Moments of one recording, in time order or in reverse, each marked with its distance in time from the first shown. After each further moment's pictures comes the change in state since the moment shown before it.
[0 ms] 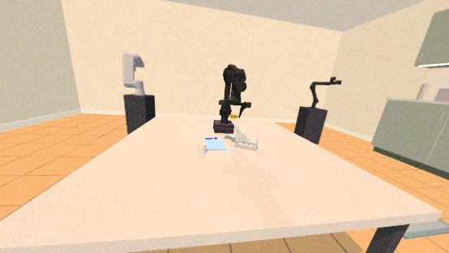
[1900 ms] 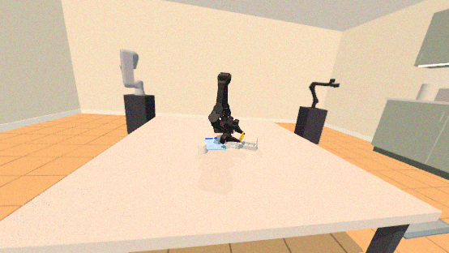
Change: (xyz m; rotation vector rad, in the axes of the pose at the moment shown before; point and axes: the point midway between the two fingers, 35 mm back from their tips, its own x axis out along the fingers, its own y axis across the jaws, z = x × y) arm 0.127 0.038 0.039 -0.843 -0.729 1.047
